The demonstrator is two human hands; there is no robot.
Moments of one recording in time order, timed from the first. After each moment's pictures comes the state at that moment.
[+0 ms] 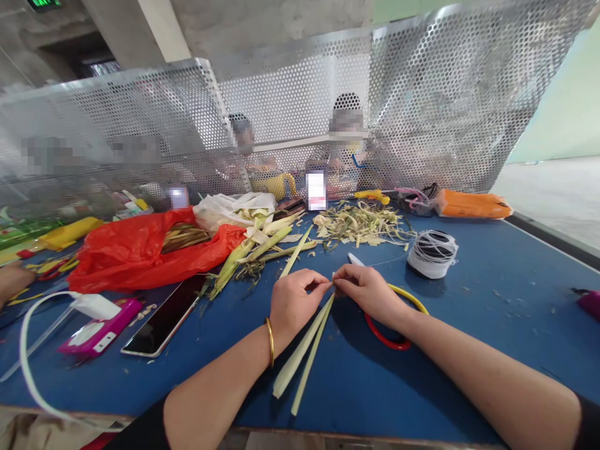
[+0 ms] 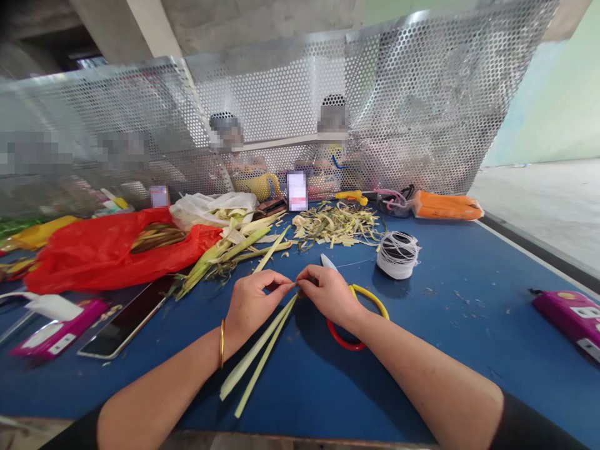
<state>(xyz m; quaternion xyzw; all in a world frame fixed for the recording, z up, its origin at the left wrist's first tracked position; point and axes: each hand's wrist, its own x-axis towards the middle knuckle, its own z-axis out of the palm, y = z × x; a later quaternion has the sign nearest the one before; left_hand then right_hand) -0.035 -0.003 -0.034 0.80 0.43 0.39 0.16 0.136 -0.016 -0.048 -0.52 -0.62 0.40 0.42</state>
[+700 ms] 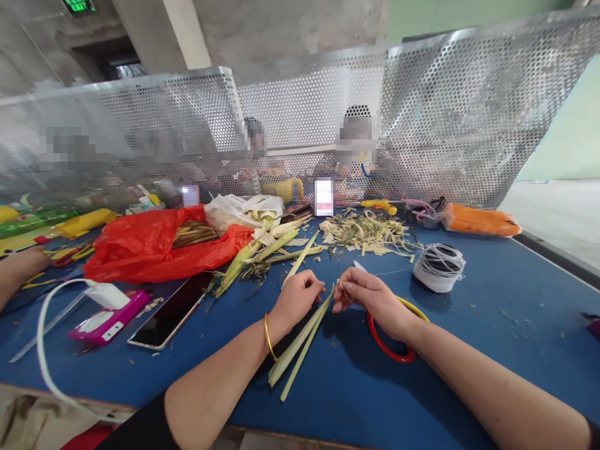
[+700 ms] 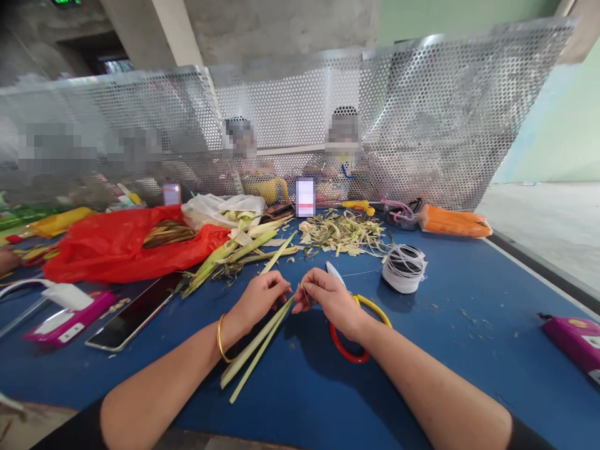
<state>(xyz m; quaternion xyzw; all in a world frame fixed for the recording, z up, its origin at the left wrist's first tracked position) -0.039 0.017 -0.039 0.67 0.51 0.32 0.44 0.131 -0.028 -0.026 -0.39 -0.55 0.58 0.46</state>
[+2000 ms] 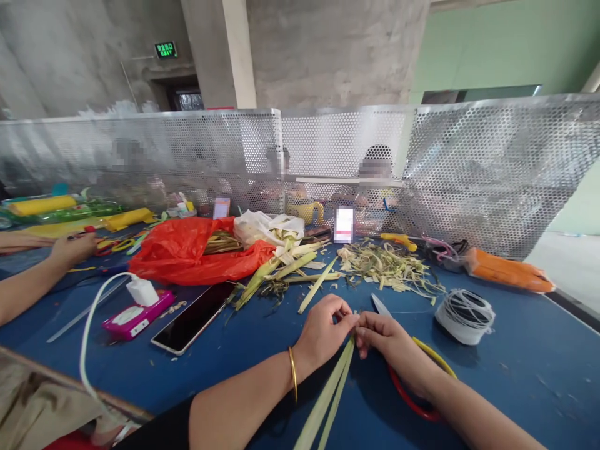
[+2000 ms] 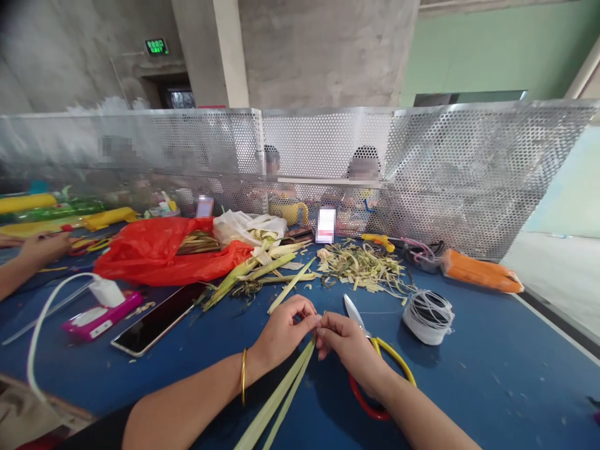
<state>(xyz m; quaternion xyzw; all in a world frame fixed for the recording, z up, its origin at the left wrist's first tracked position) -0.030 0.003 -0.032 0.72 0.41 0.42 0.37 0.124 -0.032 -0.025 -0.45 -0.58 0.54 0.41</state>
